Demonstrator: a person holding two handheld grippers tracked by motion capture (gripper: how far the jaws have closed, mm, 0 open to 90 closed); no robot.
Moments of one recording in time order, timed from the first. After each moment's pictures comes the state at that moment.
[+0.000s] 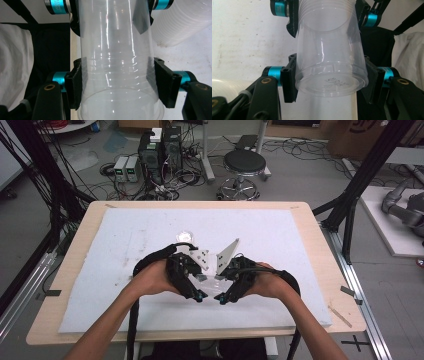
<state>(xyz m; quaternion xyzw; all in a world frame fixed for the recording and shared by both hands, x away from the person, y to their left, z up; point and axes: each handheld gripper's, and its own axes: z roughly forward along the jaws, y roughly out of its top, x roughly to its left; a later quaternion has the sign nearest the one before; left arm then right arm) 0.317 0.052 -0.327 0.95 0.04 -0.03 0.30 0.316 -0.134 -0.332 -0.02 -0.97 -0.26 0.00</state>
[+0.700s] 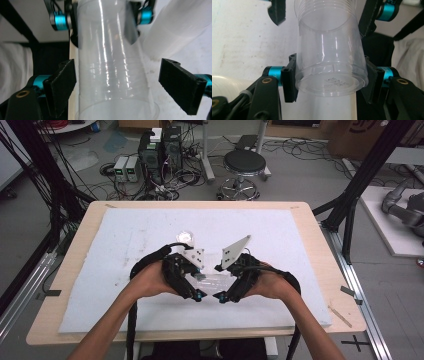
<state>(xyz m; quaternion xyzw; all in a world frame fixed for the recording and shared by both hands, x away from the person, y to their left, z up) 0.312 0.064 -0.330 0.93 0.06 -0.03 0.35 0.318 -0.146 -0.327 -0.03 -0.94 -0.34 -0.01</state>
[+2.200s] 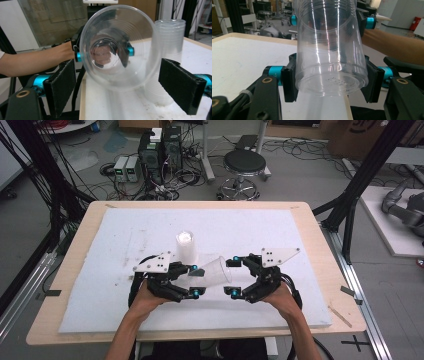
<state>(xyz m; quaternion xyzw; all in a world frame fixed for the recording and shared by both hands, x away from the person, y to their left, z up) 0.303 0.106 -0.391 0.74 0.07 -0.02 0.67 0.307 -0.204 -0.358 -0.09 -0.78 -0.62 0.01</state>
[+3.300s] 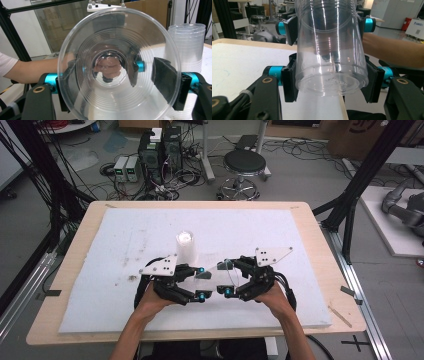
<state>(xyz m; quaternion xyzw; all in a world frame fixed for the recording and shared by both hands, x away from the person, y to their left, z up) 0.301 0.093 -0.393 0.74 0.05 -0.03 0.67 0.311 -0.190 -0.363 -0.07 -0.76 -0.64 0.05</state>
